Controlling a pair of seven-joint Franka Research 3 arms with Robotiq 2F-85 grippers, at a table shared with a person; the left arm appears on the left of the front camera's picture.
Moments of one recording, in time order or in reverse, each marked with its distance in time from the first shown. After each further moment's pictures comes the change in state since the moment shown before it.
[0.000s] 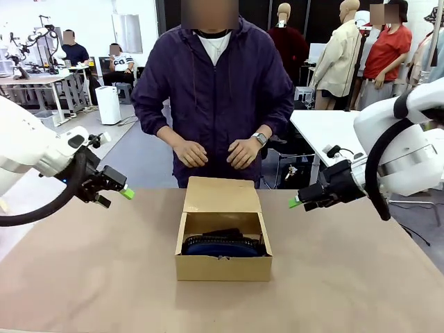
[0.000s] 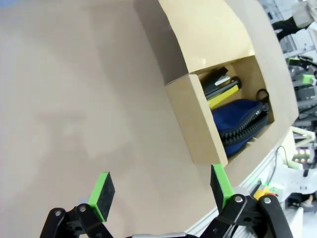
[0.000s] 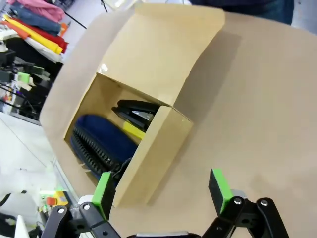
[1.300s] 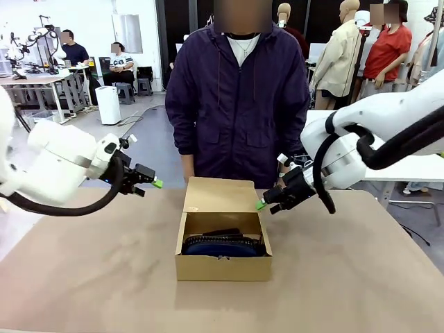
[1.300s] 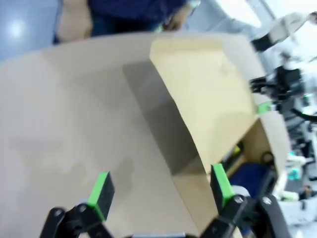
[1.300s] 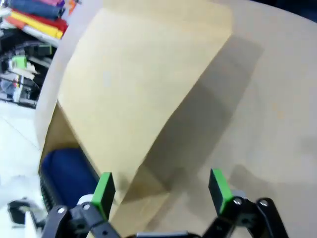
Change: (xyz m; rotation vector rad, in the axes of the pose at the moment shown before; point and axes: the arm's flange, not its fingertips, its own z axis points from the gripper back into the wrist) left arm 0.088 0.050 -0.114 -0.164 -0.164 -0.041; right arm 0.079 -0.075 -0.145 0.091 0.159 -0.060
